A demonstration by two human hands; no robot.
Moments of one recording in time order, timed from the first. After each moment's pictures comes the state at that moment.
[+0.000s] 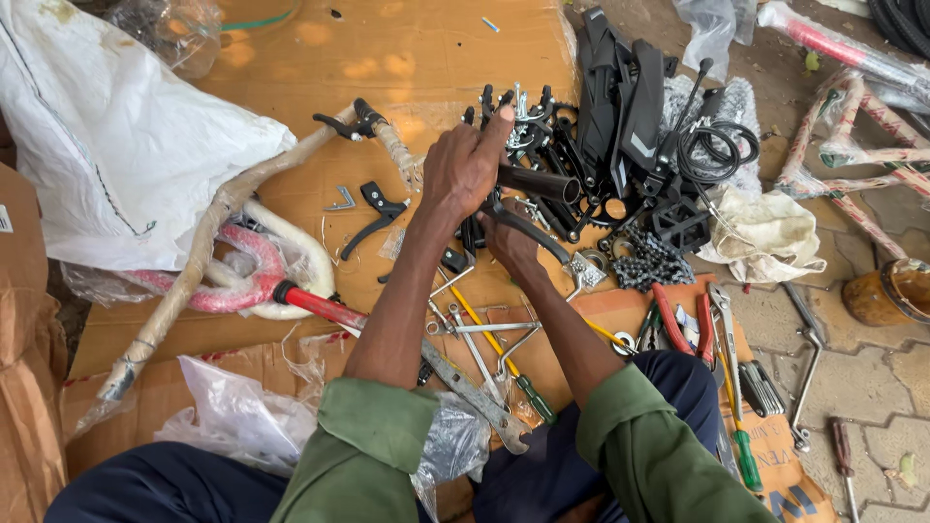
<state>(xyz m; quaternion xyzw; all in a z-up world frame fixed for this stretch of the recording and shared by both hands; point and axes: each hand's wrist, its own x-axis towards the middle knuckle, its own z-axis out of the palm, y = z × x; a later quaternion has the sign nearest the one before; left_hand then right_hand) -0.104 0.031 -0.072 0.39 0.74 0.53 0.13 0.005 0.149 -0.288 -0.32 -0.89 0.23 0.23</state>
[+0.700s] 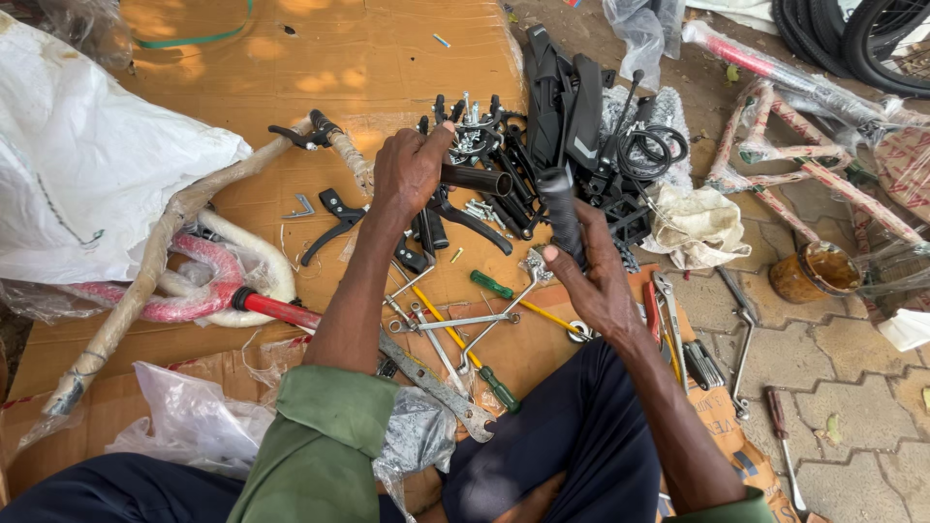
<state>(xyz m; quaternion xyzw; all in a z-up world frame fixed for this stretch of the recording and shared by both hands) -0.099 0.021 -0.065 0.35 0.77 0.52 0.15 0.190 0.079 -0.042 -0.18 -0.83 0.45 0.27</state>
